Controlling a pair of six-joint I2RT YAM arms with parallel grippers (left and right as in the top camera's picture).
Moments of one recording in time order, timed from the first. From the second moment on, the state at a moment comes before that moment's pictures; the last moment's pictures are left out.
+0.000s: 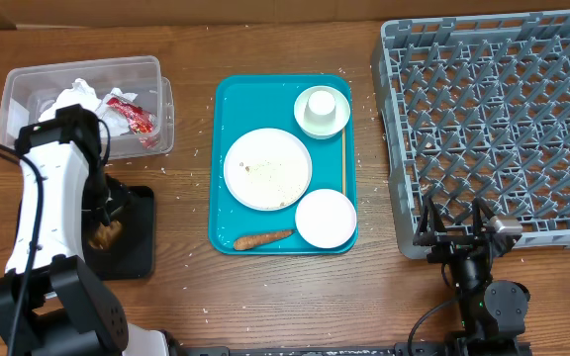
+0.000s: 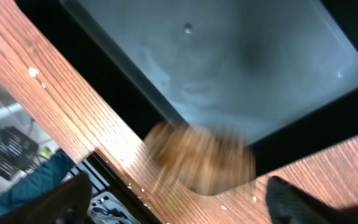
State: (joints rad) left arm 0.27 1.67 1.33 -1.41 -0.27 -0.61; right arm 0.07 0.01 0.02 -0.04 -0.02 0.31
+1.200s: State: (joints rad) left arm -0.57 1.66 1.25 -1.12 0.00 -0.41; right arm 0.07 0.01 0.02 -0.04 -0.02 0.30
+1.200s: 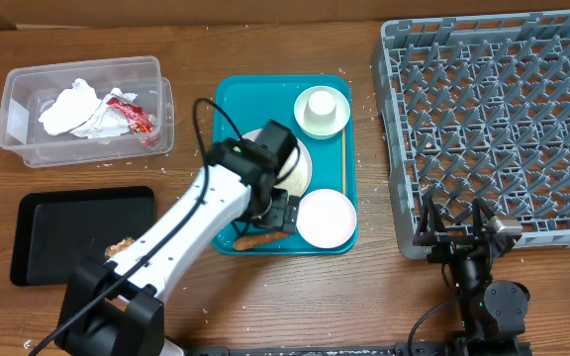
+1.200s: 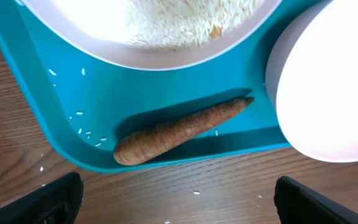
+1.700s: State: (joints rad) left arm -0.58 1.66 1.06 -0.94 -0.05 -0.39; right arm 0.07 0.01 0.02 -0.04 -0.02 0.30
